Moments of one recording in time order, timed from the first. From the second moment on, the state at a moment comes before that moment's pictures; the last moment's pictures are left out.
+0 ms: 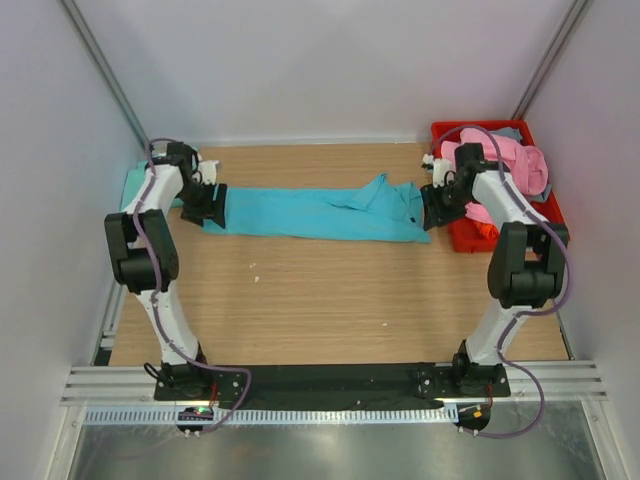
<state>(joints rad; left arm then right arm) 0.09 2.05 1.66 -0.94 0.25 0.23 -0.02 1.84 1.45 -0.86 -0.31 -0.33</state>
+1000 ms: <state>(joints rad) 0.01 2.04 1.63 -0.80 0.37 0.15 0.16 2.18 1.81 -0.74 -0.71 -0.14</state>
